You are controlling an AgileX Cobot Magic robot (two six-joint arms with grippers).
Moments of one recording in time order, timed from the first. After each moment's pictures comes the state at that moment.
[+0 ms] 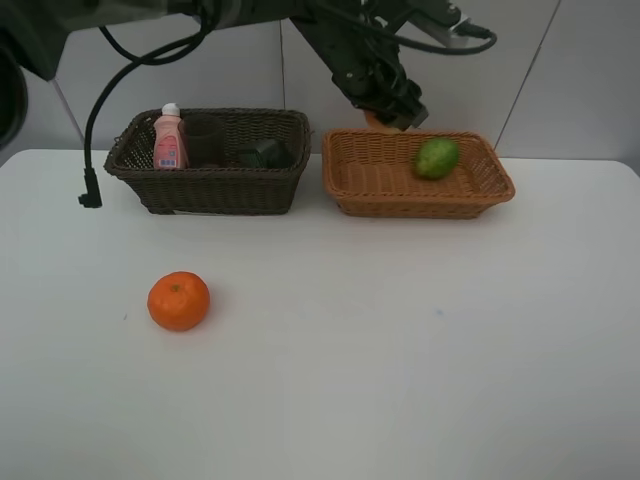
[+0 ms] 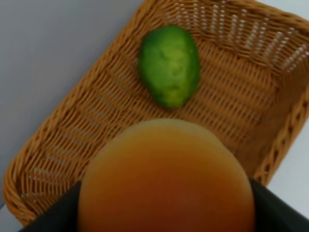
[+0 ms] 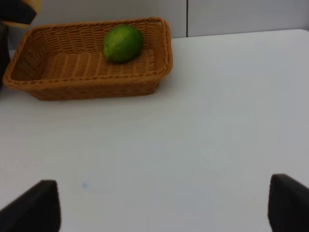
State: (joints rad) left arm -0.69 2.29 -2.06 -0.01 0.58 0.27; right arm -0.05 0.00 -0.52 0.02 1.06 0.03
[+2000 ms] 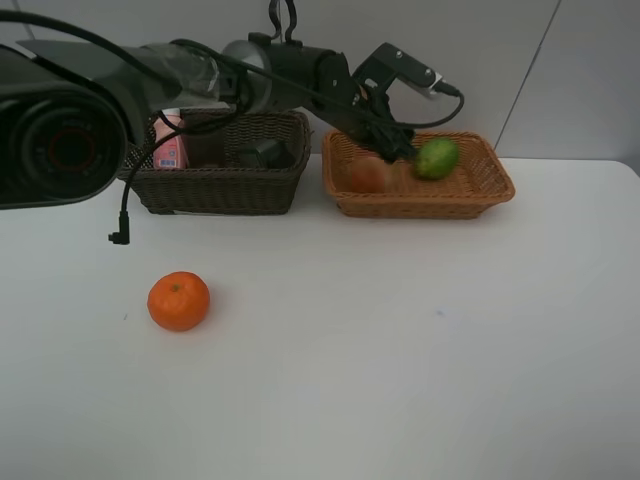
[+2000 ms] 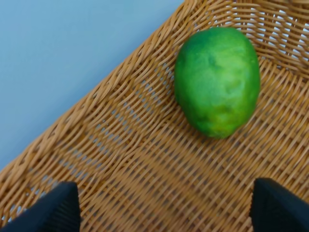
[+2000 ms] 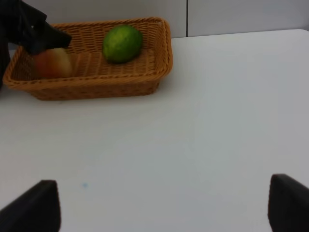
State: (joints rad) left arm -0.65 2.48 -2.07 -0.06 0.26 0.27; right arm -0.05 0.00 -0.52 0.02 1.06 0.03
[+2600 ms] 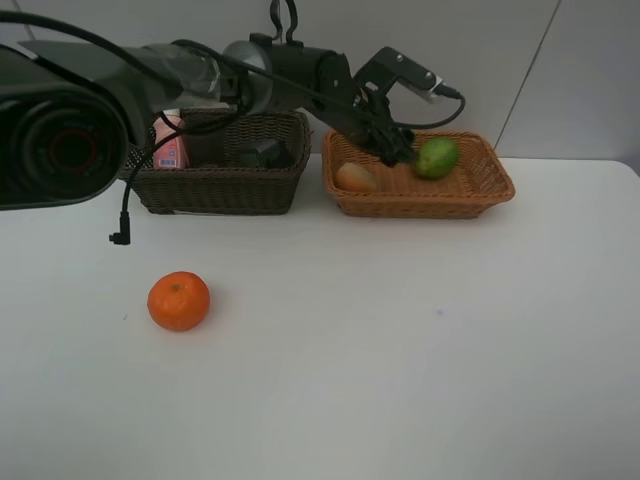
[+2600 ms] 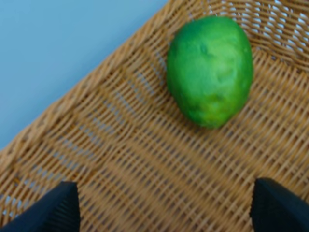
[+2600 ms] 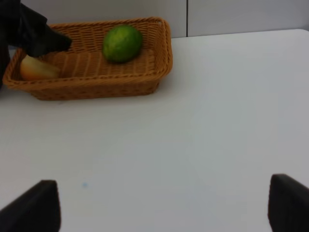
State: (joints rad) left arm -0.66 2.48 -2.07 -0.07 0.30 0.27; right arm -0.05 0.00 -0.52 0.02 1.06 0.03
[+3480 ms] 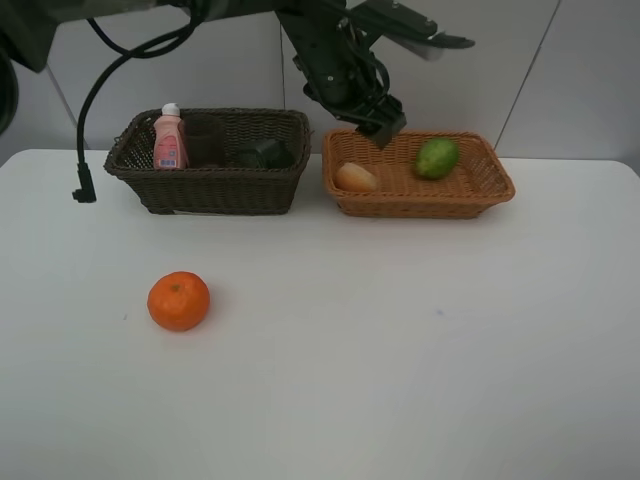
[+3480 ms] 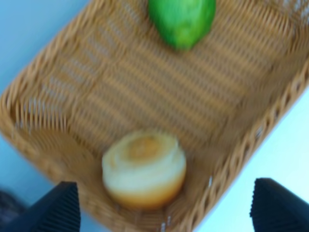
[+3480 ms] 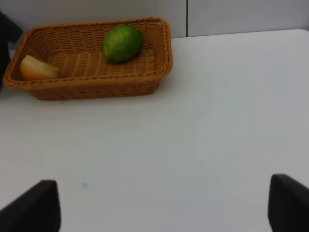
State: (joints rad) left arm -0.67 2.27 -2.07 0.04 0.77 0.17; right arm -0.05 0.00 -0.52 0.02 1.06 0.03
